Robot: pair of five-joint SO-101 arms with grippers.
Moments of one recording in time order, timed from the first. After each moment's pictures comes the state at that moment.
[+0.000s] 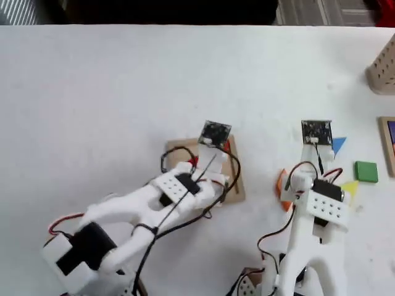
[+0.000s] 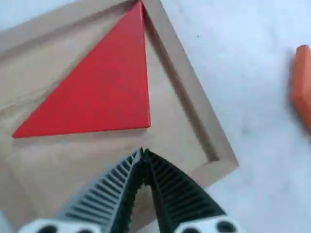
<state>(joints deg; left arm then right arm) 39.4 -1.8 48.0 25.8 27.6 17.8 -38.4 62.9 51.2 18.4</state>
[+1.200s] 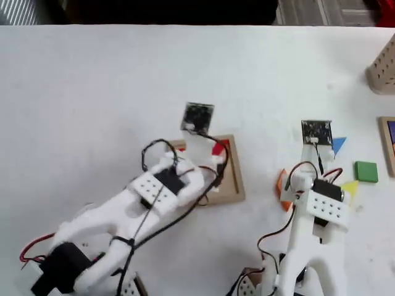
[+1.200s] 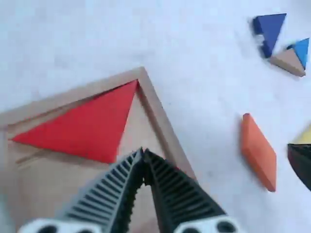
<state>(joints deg) 35.9 -15.5 51.4 21.8 27.9 17.8 -38.3 62.9 51.2 18.4</state>
